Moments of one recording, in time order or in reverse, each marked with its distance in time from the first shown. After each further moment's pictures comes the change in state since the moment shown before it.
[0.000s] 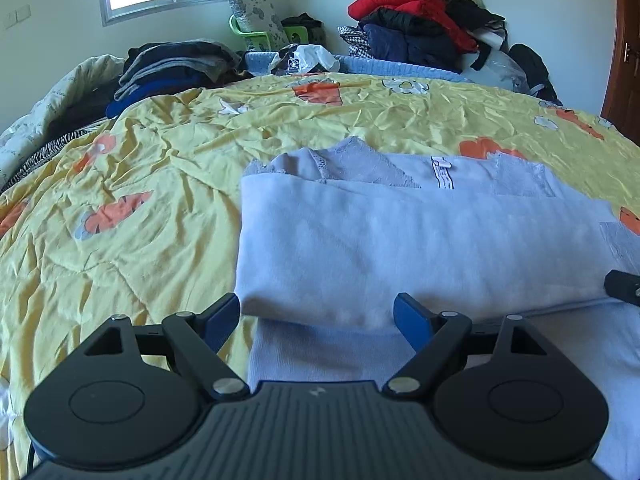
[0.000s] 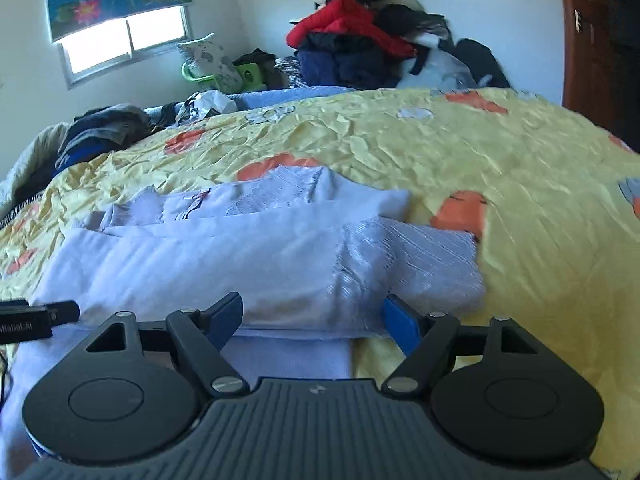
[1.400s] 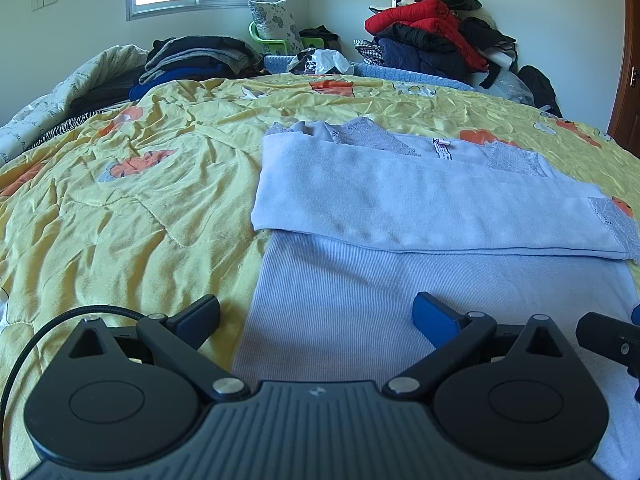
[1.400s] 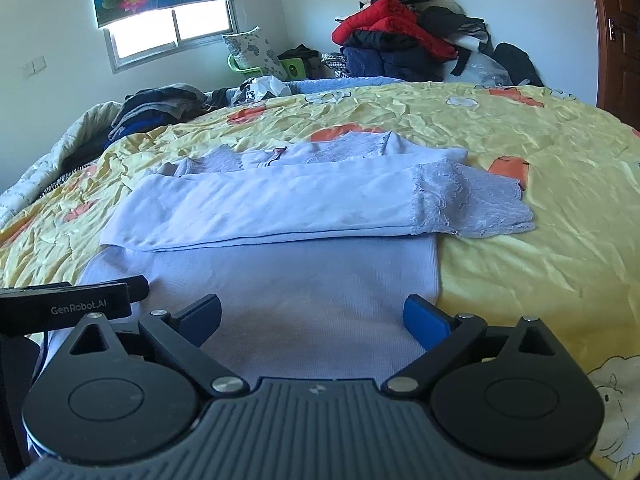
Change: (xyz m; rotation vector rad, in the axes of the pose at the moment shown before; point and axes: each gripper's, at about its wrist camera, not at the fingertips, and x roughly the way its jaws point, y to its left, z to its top) left arm -0.022 0.006 -0.056 -0.068 -0.053 0.006; right arm -0.038 0.040 -0.056 -0.065 0.004 0.114
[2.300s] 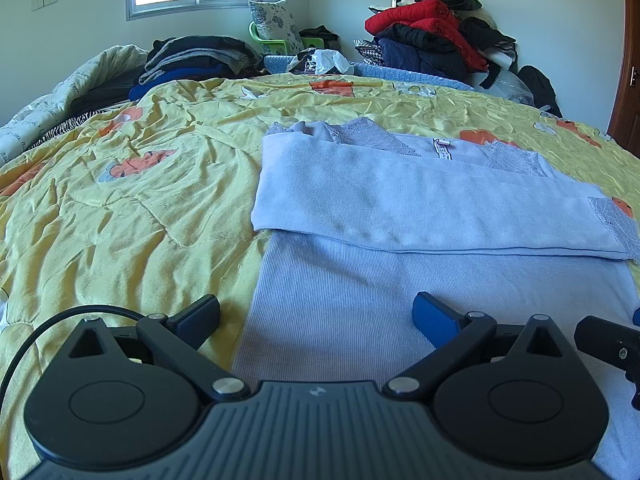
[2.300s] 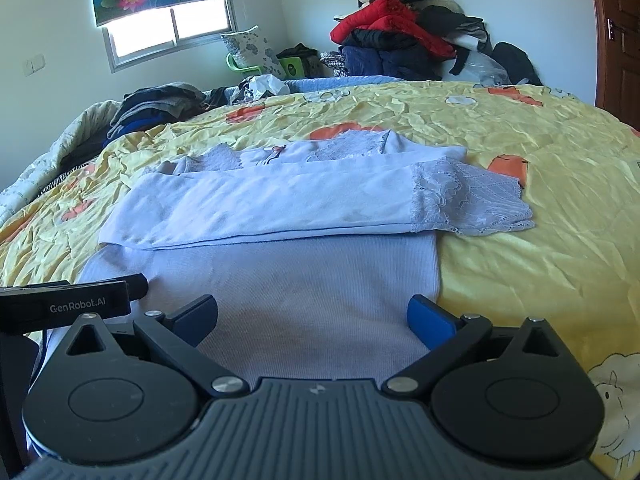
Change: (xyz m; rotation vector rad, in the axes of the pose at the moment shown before) left arm 0.000 0.000 0.000 0.000 0.000 0.000; right arm 0.000 0.000 -0.001 -0.004 0.003 -0.006
